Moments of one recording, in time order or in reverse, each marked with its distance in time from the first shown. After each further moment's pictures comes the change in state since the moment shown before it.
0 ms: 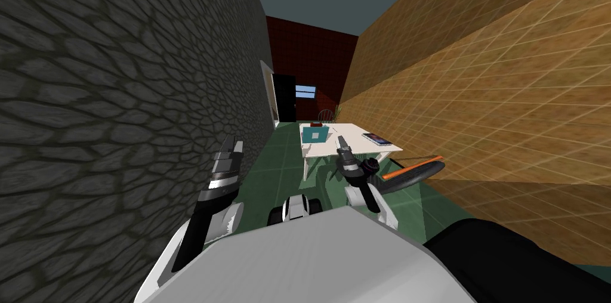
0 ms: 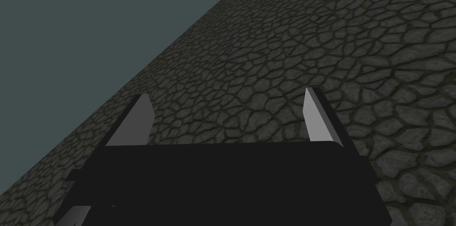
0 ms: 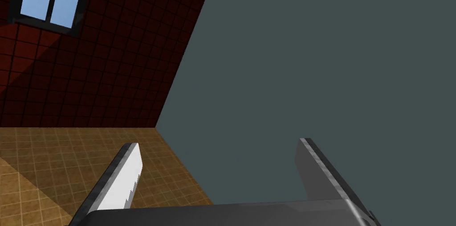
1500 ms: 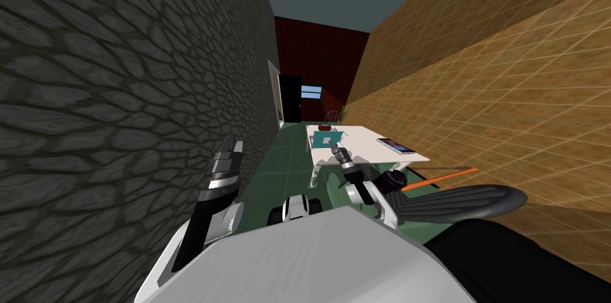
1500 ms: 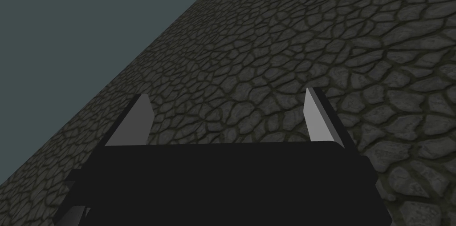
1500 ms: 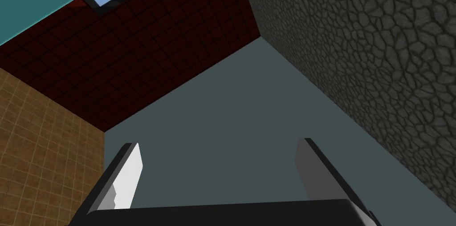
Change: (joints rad) left arm 0.000 0.000 0.000 0.000 0.000 0.000 0.000; right arm -0.021 -0.040 -0.010 0.018 0.227 0.238 0.373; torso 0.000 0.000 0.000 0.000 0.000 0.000
